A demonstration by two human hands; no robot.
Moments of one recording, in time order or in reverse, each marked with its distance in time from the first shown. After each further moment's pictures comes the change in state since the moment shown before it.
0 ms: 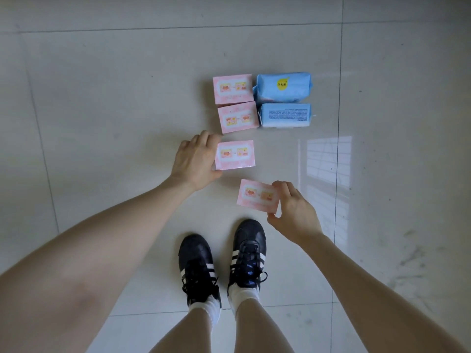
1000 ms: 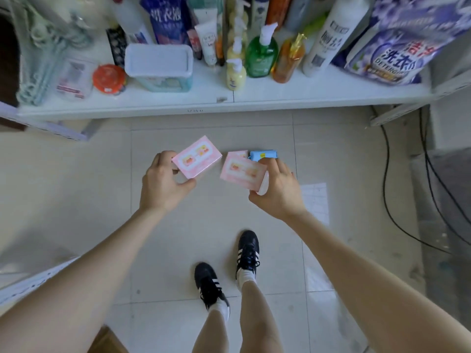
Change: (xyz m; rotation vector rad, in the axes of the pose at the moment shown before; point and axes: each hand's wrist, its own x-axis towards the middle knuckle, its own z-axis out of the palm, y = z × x) left_hand -0.209 0.020 -0.332 -0.489 0.455 -0.287; right_hand -0.153 -0.191 -0.286 0.142 0.402 -0.163
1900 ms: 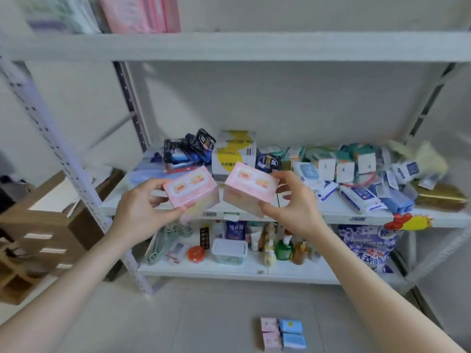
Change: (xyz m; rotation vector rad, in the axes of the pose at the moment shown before) left_hand -0.108 0.163 -0.491 -0.240 0.433 0.306; right_hand -0.087 -0.356 -0.359 0.369 0.411 -0.529
